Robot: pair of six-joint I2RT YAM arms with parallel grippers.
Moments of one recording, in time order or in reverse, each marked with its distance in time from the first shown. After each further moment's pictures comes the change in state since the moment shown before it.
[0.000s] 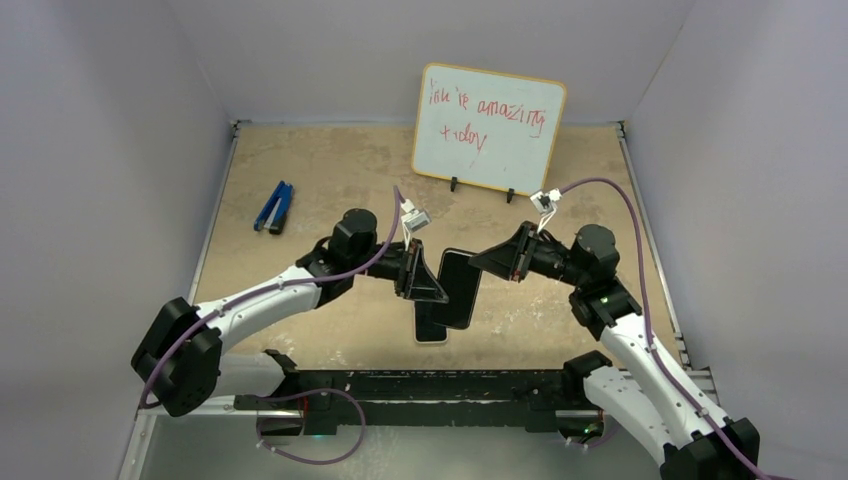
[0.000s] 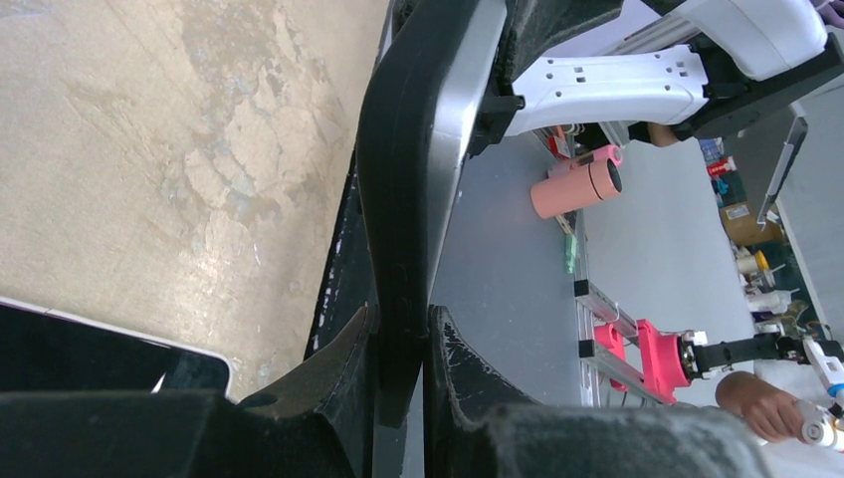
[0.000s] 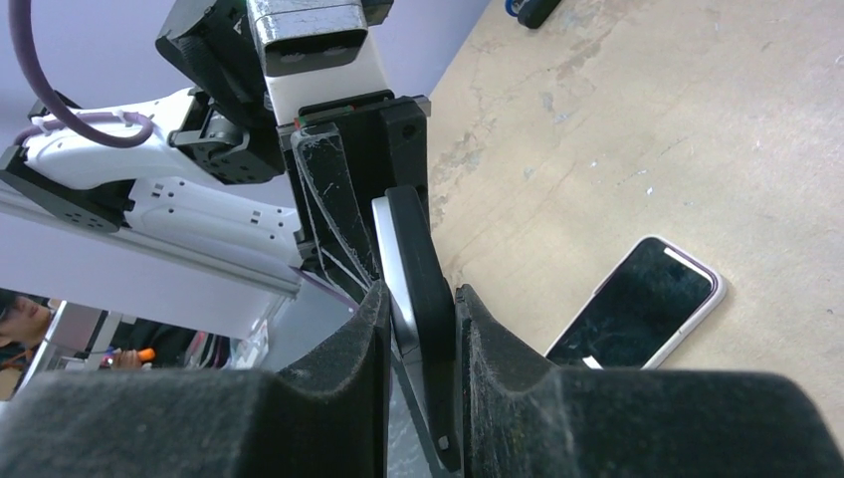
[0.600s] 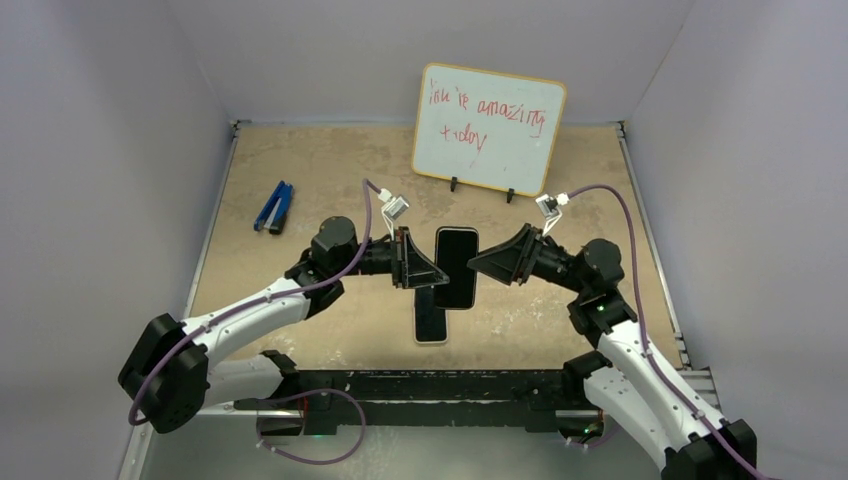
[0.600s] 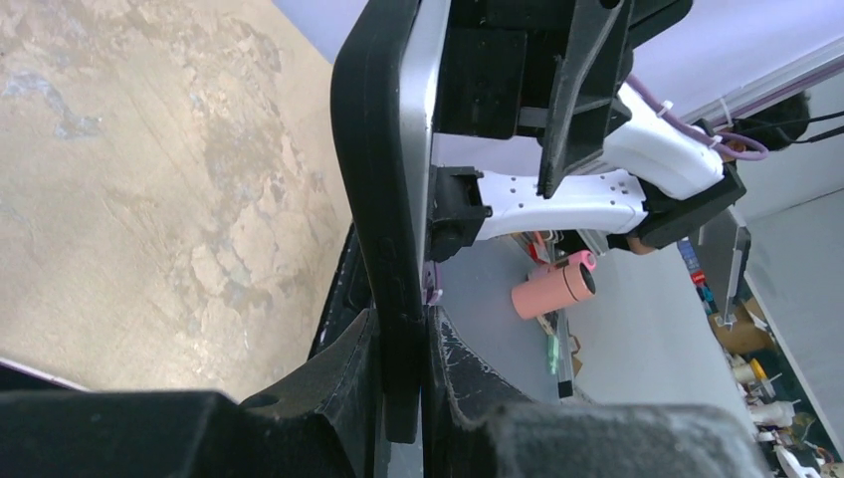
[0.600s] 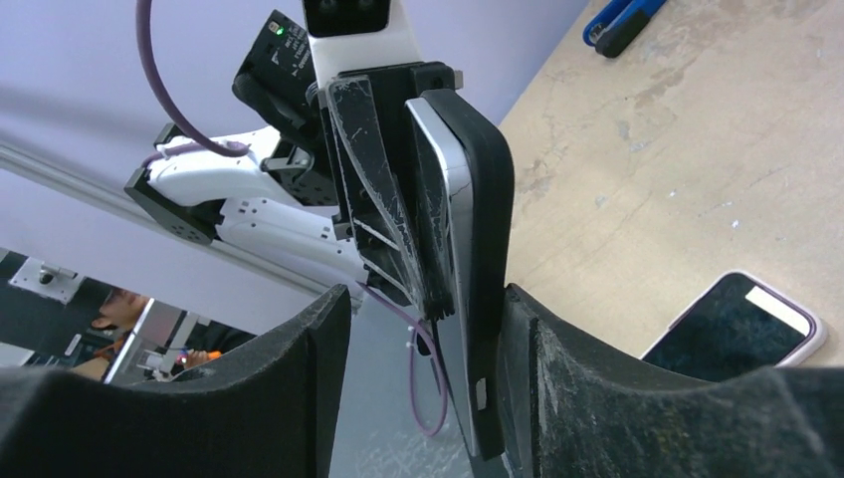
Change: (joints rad) left arm -0.002 -0.103 -0.084 0.240 -0.140 -0.224; right arm 0.003 -0.035 -0.097 0.249 -0.026 0.200
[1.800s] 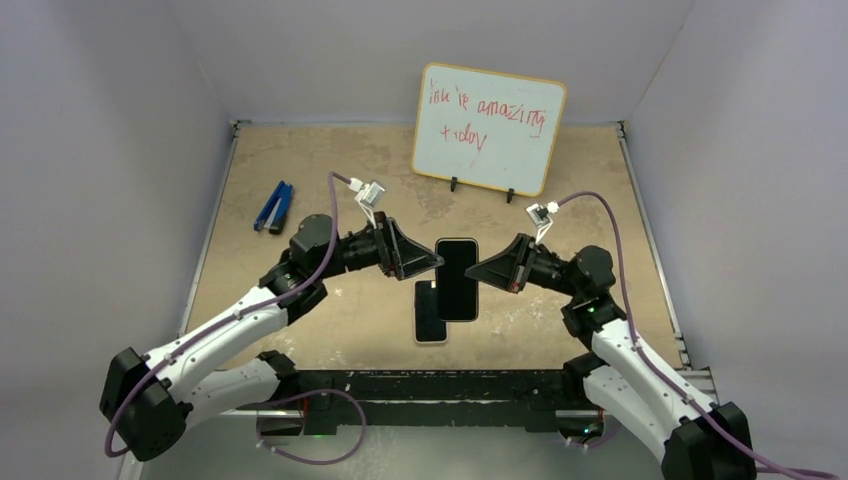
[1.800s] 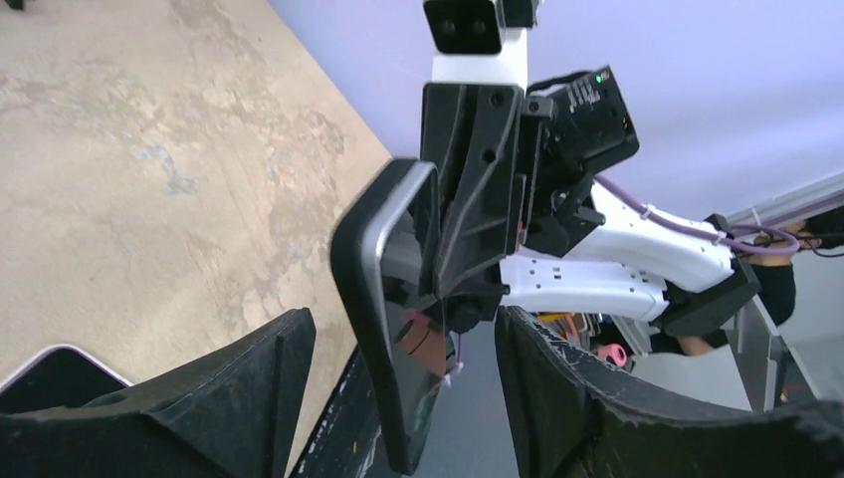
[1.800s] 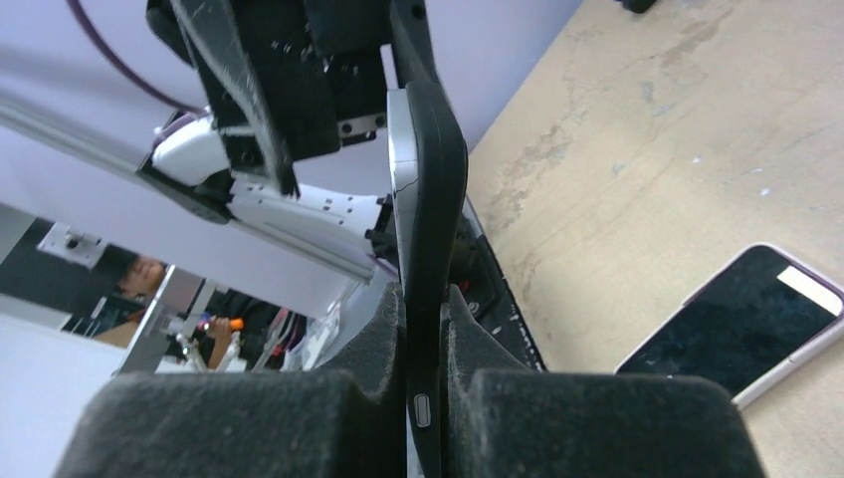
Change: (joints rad) left arm 0.007 -0.144 0.063 -0.198 -0.224 0.012; right arm 0.011 0.062 -0.085 0.146 -0.049 0.044
